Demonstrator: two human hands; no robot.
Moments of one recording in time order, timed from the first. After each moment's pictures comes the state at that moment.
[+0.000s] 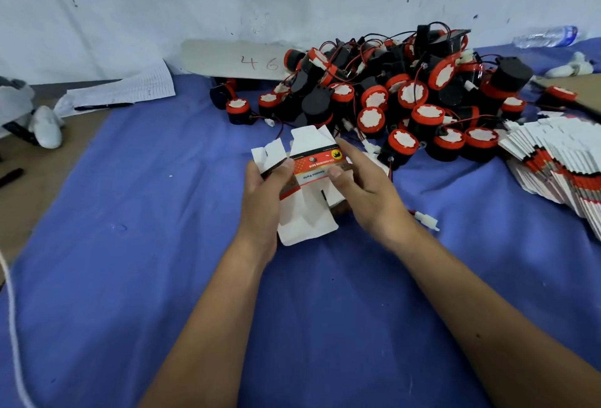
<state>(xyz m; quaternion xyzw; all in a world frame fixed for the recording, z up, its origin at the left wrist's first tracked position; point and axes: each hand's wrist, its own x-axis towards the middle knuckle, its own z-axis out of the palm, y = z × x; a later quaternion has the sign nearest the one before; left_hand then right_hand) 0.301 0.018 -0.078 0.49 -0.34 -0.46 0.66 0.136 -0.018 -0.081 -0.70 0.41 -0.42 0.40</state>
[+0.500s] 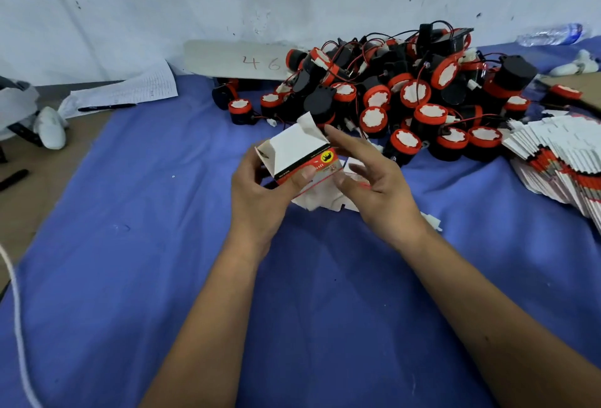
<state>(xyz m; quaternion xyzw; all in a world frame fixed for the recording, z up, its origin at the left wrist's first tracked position) 0.311 0.020 -0.073 0.50 -0.48 -0.31 0.65 0.131 -0.016 -0.074 -0.73 0.31 -0.48 0.37</state>
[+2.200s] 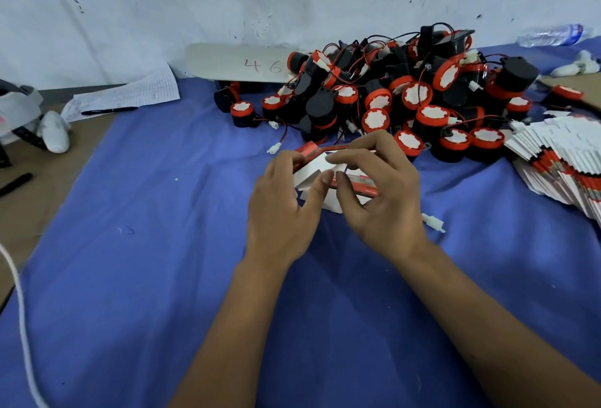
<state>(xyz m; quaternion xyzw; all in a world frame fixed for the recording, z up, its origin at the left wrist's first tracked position) 0.294 0.031 -0.075 0.60 -0.62 -0.09 0.49 0.140 0.001 -0.063 -0.76 0.32 -0.57 0.04</state>
